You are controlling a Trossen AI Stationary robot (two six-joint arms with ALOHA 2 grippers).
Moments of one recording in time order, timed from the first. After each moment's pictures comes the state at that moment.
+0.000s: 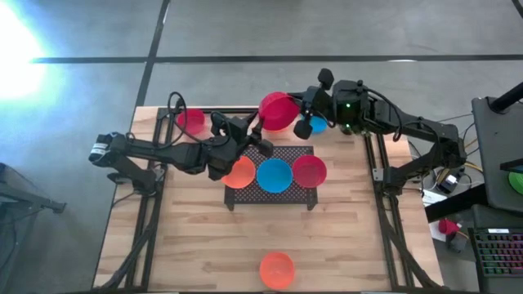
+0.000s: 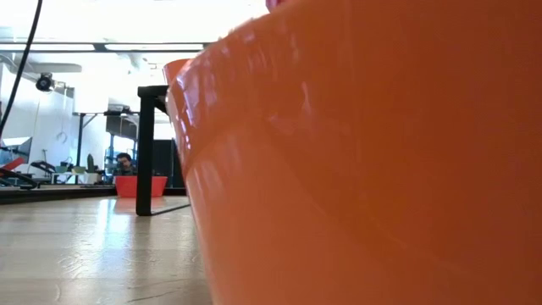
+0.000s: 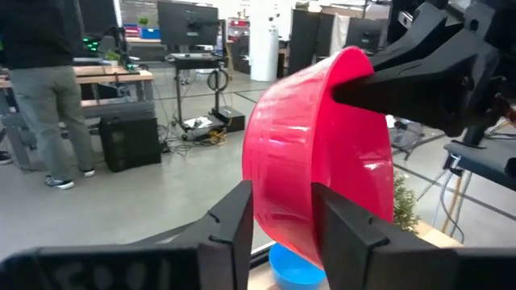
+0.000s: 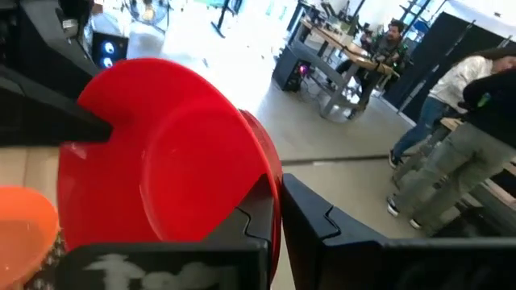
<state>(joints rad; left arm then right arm) -0.11 1.50 1.42 0.03 -1.11 -0.18 -0.19 1.36 1.55 -0.45 0.36 -0.27</state>
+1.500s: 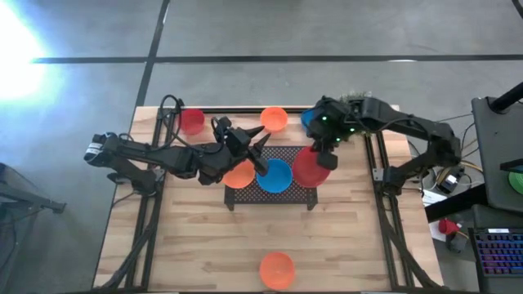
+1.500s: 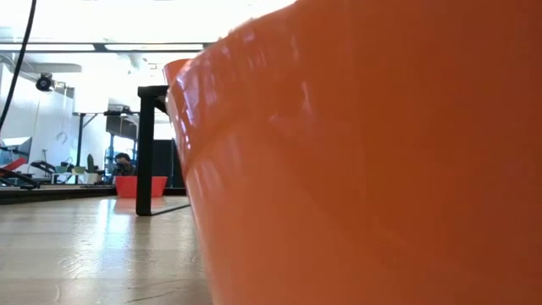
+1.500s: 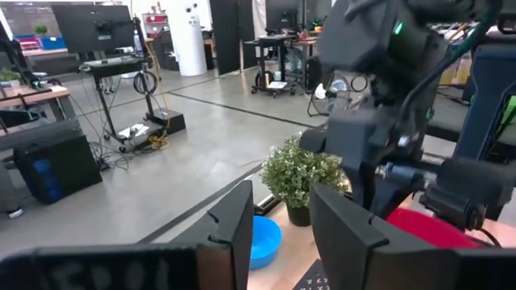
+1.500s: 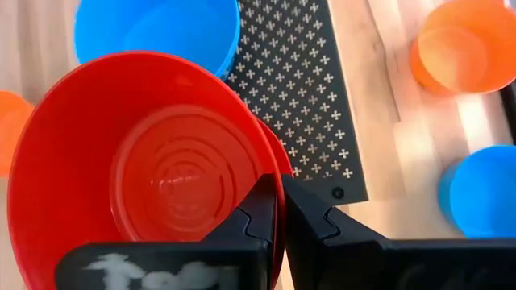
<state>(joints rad) -0.19 1.45 1.42 -0.05 -0.91 -0.07 -0.26 1.42 1.52 -1.20 -0.16 -0.03</state>
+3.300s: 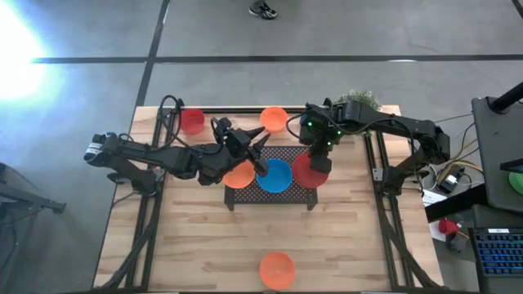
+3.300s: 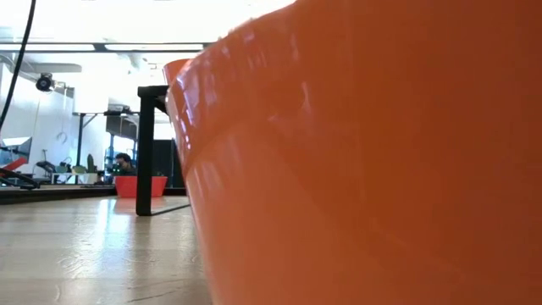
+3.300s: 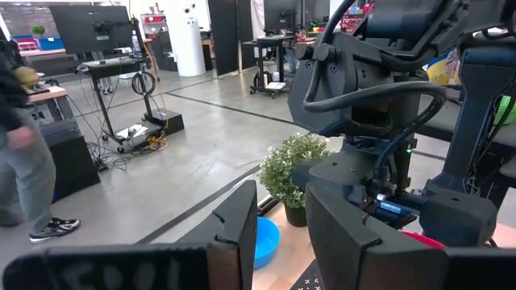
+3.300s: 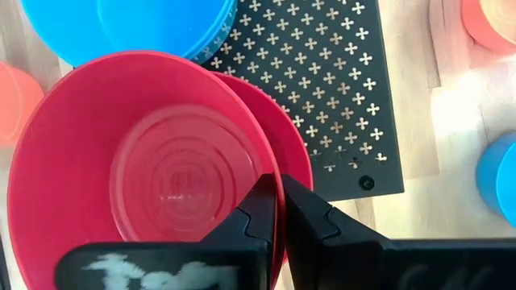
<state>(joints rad) -0.20 1.45 1.42 -0.05 -0.91 -0.07 -0.26 1.52 1.51 -1.25 -0.19 -0.03</state>
